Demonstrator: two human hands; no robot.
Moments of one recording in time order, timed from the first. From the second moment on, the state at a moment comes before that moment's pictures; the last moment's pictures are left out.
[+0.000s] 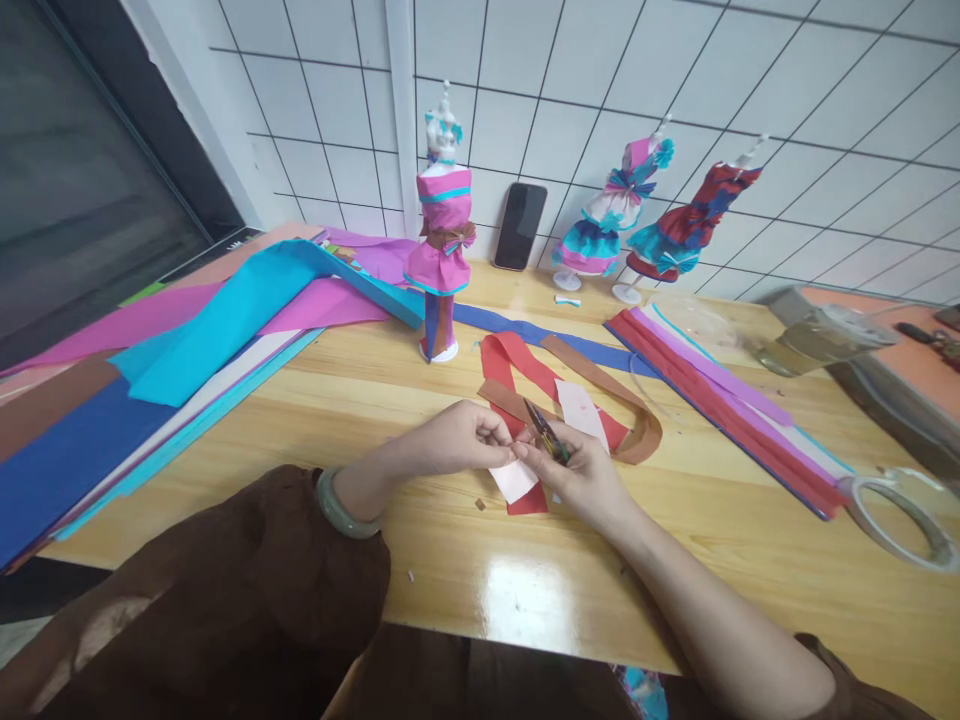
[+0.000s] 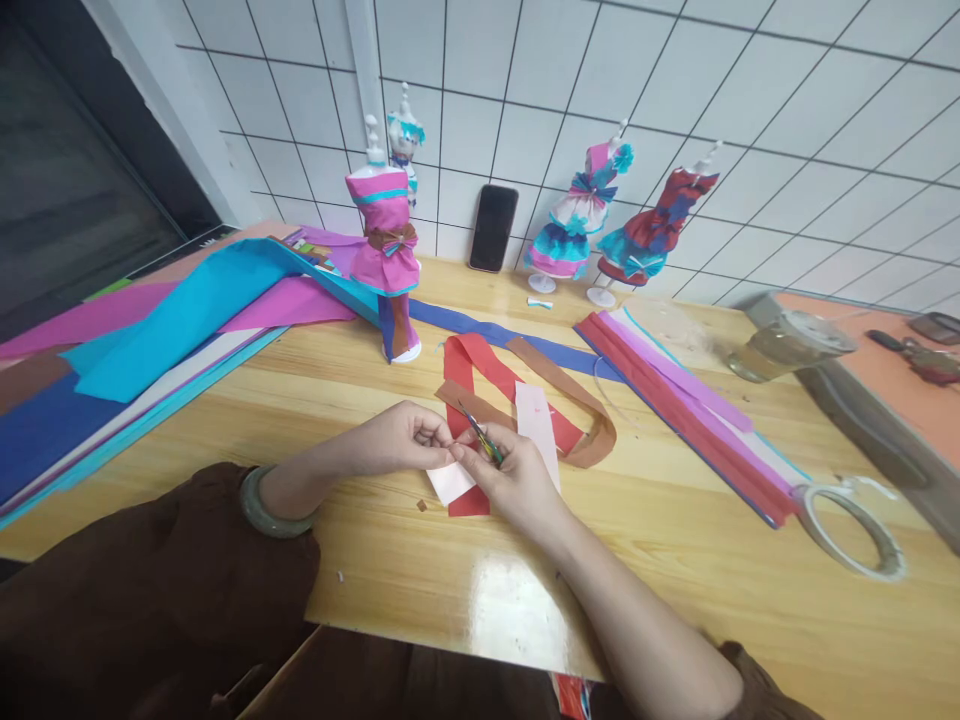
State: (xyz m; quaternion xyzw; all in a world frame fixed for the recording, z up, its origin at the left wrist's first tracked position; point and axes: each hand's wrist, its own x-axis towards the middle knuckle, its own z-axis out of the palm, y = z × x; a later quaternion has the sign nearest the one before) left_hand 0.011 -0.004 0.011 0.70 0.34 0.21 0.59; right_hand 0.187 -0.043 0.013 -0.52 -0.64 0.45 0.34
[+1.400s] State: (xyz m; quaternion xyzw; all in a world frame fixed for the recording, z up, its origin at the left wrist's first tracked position) left_hand 0.008 0.003 0.004 0.66 0.36 0.25 0.61; right_hand 0.188 -0.040 0.009 -0.51 -0.56 0.55 0.35
